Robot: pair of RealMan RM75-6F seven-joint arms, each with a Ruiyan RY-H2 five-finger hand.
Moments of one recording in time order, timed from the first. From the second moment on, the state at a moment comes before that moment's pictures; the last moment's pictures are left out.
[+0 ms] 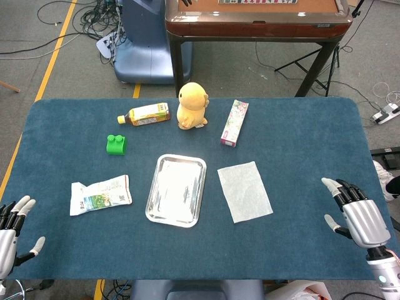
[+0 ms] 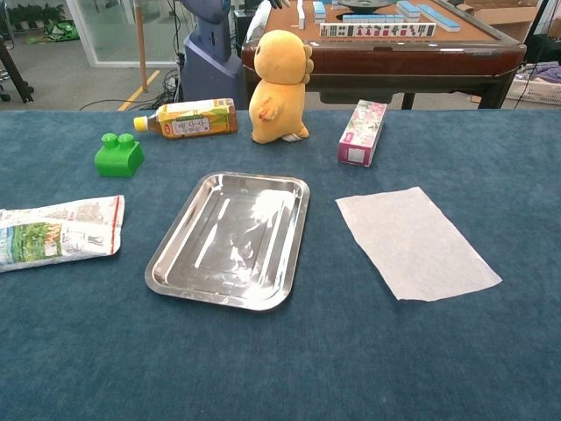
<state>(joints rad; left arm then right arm) 0.03 -1.08 -0.01 -1.75 1.55 1.60 0.09 0.13 -1.05 0.01 -1.63 -1.66 1.47 0.00</state>
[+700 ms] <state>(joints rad) 0.03 -1.10 -0.01 -1.76 1.53 1.58 0.12 0.30 -1.16 0.02 -1.47 -1.75 1.28 -0.12</state>
